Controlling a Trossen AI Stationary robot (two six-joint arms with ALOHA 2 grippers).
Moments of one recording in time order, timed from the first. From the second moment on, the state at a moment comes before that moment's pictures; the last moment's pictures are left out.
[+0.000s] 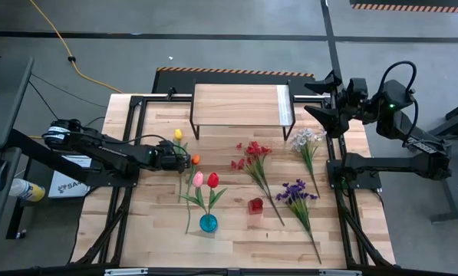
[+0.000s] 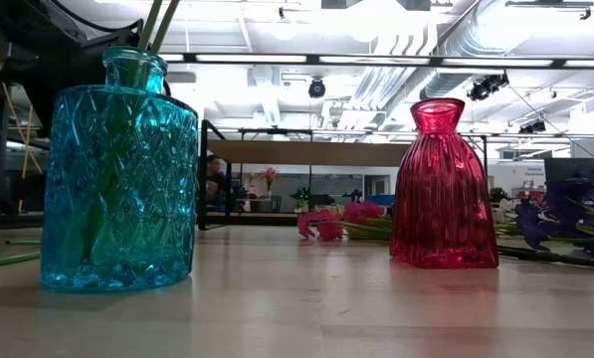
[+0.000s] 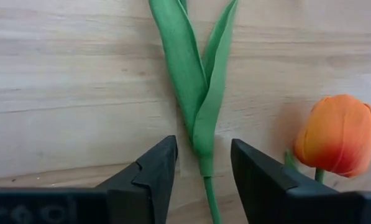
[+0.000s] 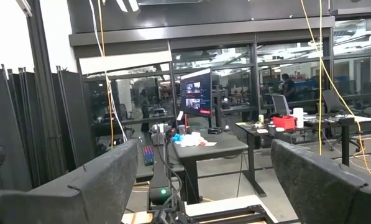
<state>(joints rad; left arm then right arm) -0.07 1.32 0.43 -0.42 -0.38 -1.57 -0.37 0.78 1.10 -0.03 -0.26 0.17</state>
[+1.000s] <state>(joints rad) 0.08 1.45 0.61 -0.65 -0.21 -1.39 -0.37 0.78 1.10 -0.03 -0.27 0.18</state>
